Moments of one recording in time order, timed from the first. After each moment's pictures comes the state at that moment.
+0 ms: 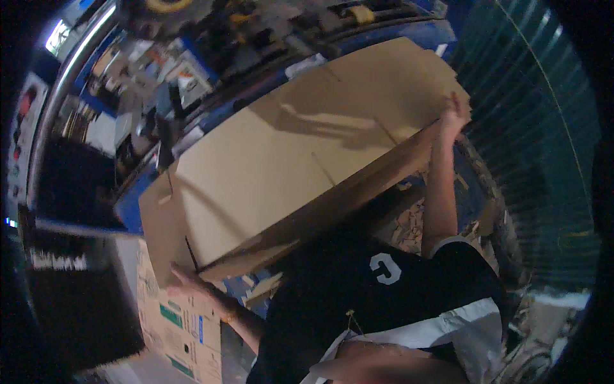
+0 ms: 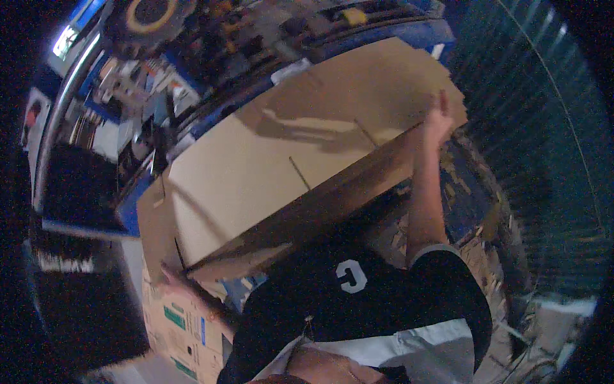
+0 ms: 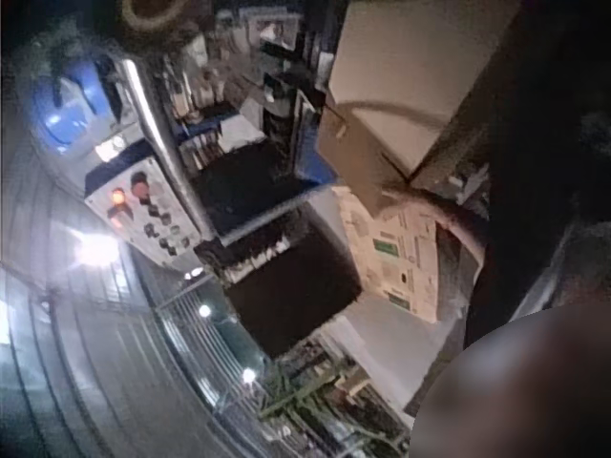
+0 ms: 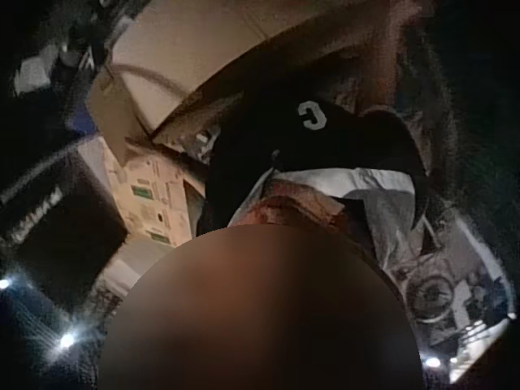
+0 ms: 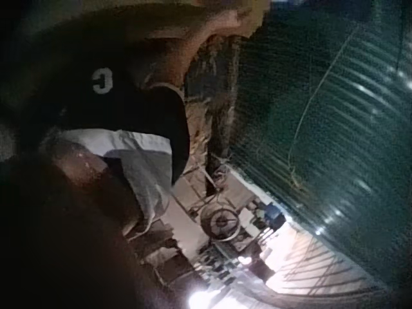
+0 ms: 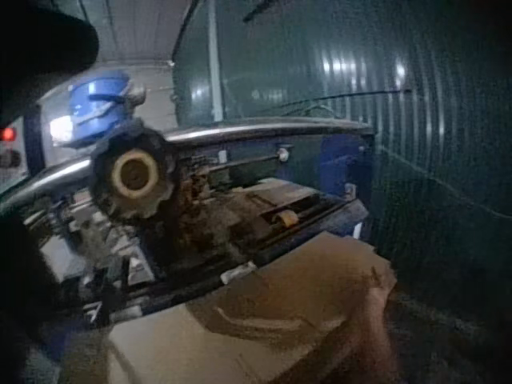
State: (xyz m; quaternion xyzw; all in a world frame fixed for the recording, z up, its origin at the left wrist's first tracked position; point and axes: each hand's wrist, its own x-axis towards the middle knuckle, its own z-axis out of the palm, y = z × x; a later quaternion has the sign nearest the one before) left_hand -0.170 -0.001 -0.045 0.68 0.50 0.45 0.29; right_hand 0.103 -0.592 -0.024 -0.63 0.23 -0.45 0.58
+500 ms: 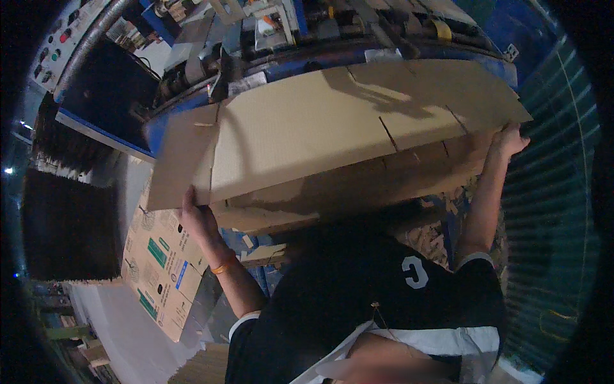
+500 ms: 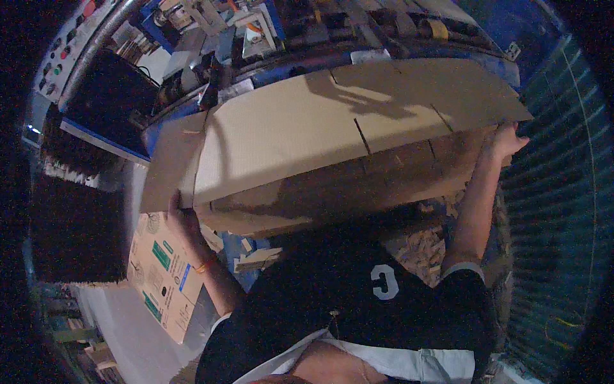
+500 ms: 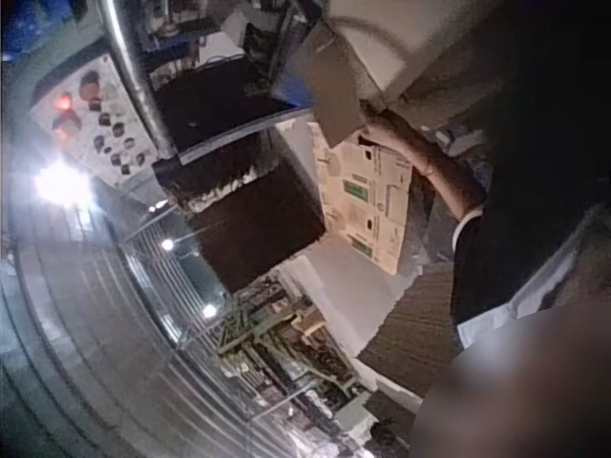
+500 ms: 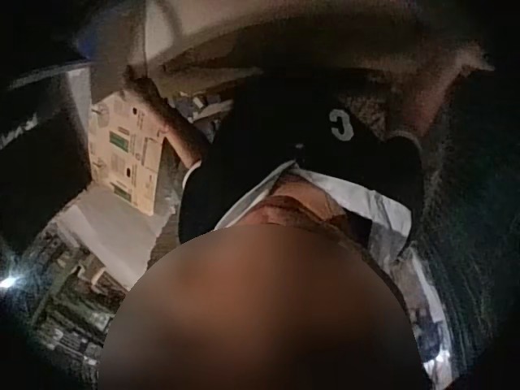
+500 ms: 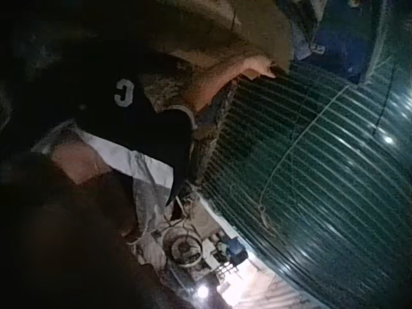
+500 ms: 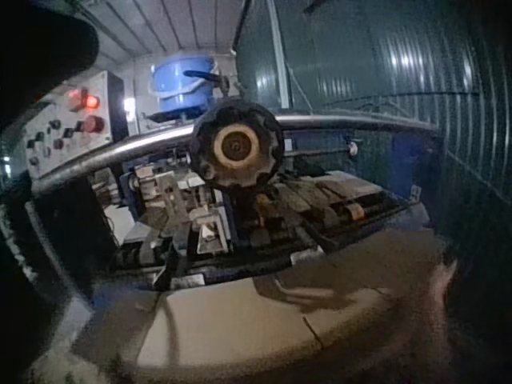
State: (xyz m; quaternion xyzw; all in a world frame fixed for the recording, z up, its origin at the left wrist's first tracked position) left_hand -0.166 -0.032 0.009 0.65 0.35 0.43 0.52; right_hand 0.162 -0.650 -0.003 -0.49 0.14 -0.51 0.69
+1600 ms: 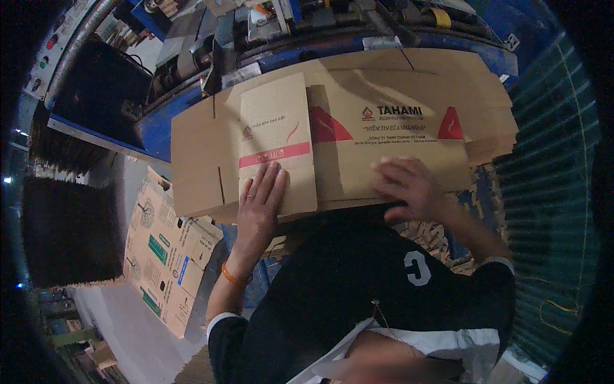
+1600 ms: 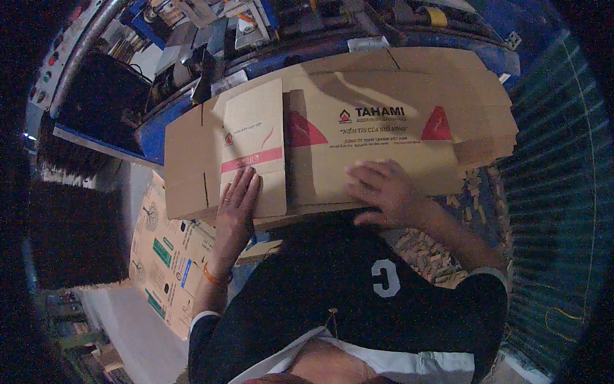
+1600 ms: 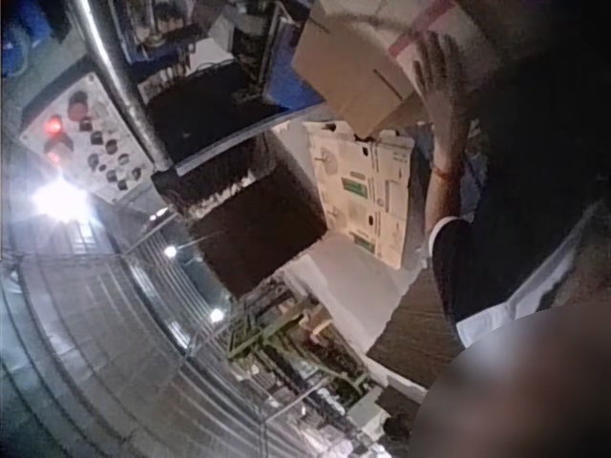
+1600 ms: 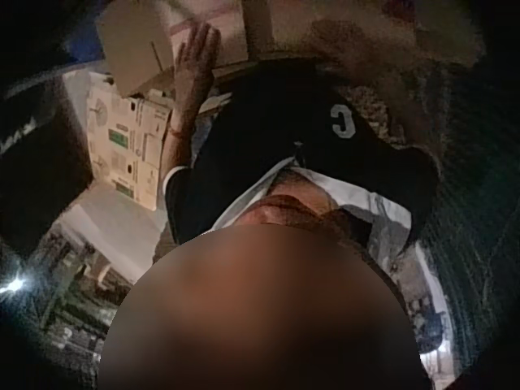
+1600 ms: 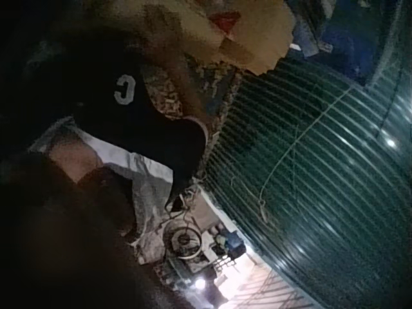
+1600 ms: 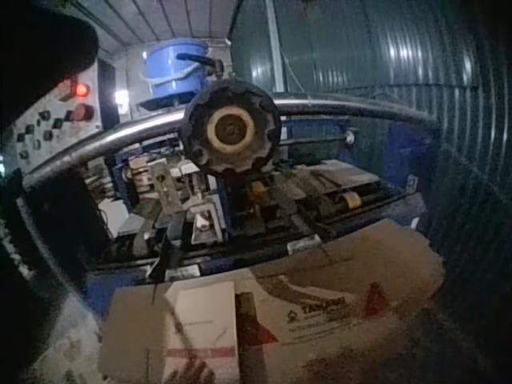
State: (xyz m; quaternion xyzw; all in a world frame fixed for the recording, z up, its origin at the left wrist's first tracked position) left_hand -0.163 -0.129 0.017 0.98 -0.08 0.13 0.08; right_hand -0.031 -0.452 0.019 -0.81 -0.56 -0.11 0.13
